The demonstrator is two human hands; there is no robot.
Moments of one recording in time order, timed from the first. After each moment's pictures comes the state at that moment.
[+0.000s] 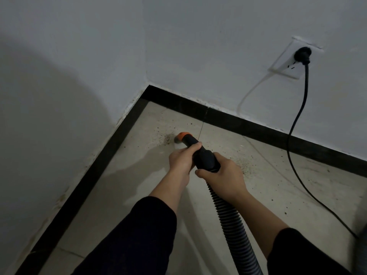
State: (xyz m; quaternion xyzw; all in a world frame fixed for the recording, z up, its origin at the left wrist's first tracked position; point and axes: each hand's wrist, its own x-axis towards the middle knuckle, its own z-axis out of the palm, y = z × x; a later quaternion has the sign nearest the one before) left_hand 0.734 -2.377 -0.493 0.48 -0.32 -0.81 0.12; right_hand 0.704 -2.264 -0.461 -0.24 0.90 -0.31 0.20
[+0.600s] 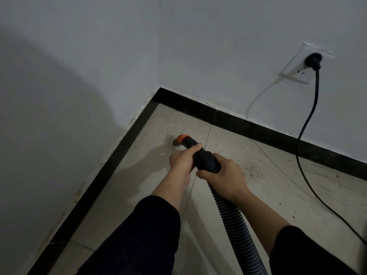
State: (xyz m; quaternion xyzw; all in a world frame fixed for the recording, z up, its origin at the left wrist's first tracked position) left_hand 0.757 -2.397 -0.496 0.51 -0.32 -0.79 0.12; right_hand 0.719 -2.281 -0.457 -0.28 0.89 -0.29 0.21
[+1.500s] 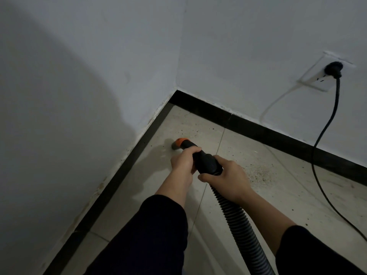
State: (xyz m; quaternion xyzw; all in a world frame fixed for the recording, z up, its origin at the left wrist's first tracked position) left_hand 0.791 -2.424 -0.498 0.53 -0.26 -0.80 0.13; right_hand 0.746 -2.306 -0.447 -0.32 0.88 -0.26 0.24
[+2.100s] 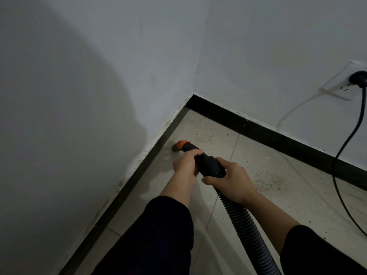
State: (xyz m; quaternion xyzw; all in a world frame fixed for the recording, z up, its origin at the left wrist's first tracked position) left_hand 0.818 -2.449 -0.496 0.53 -0.21 -0.80 0.16; right_hand 0.760 -2.332 -0.449 -0.37 0.86 -0.26 0.26
